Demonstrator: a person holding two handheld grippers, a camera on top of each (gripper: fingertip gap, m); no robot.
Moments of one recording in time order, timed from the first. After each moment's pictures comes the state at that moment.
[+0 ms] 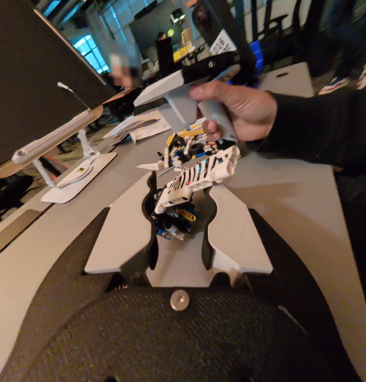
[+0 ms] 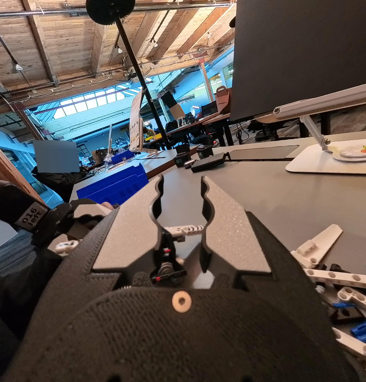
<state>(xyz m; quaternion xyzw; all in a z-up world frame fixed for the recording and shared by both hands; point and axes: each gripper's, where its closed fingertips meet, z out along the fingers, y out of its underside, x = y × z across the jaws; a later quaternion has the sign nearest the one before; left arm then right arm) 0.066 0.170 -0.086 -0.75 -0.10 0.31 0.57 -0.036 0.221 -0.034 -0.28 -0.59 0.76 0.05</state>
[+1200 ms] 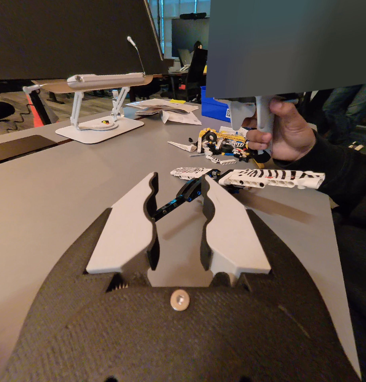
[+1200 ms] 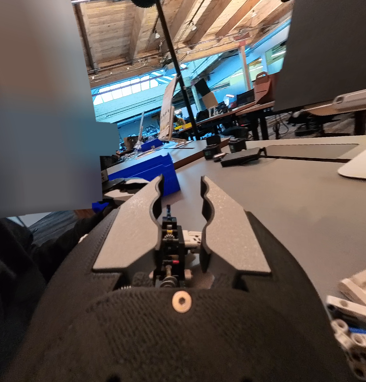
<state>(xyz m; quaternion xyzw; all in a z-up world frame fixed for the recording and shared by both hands) 0.036 0.066 -0.085 -0.69 -0.27 0.22 0.63 -0.009 0.191 -0.031 -0.20 -0.61 0.76 -0.02</state>
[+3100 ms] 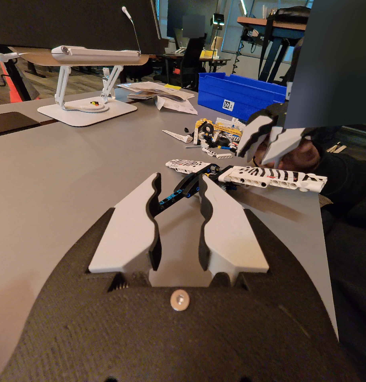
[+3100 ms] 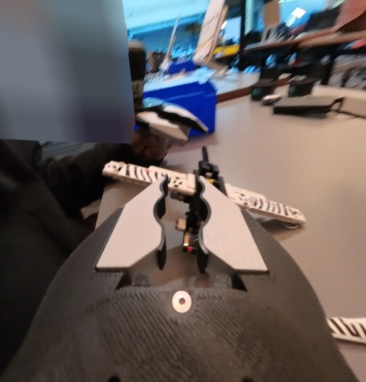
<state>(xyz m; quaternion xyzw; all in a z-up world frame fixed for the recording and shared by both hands) 0.033 0.069 -0.093 -0.70 -0.30 0.17 0.62 0.063 0.154 -0.090 -0.08 -0.75 0.65 -0.04</state>
